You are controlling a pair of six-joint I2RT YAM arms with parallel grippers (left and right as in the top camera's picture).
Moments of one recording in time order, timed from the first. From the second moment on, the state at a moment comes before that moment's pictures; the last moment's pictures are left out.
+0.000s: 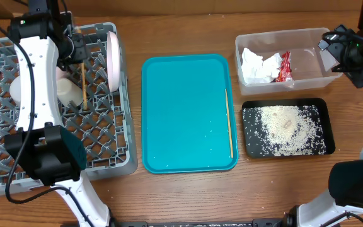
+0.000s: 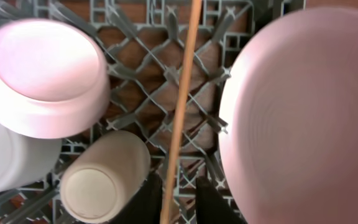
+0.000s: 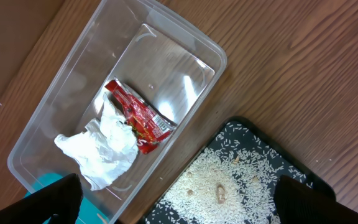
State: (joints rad) left arm 0.18 2.06 2.11 -1.24 0.00 -0.03; right arm -0.20 1.81 1.98 -1.32 0.11 0.67
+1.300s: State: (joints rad) left arm -0.05 2.08 2.57 -1.69 0.49 -0.08; right arm -0.20 1.81 1.98 -1.32 0.11 0.67
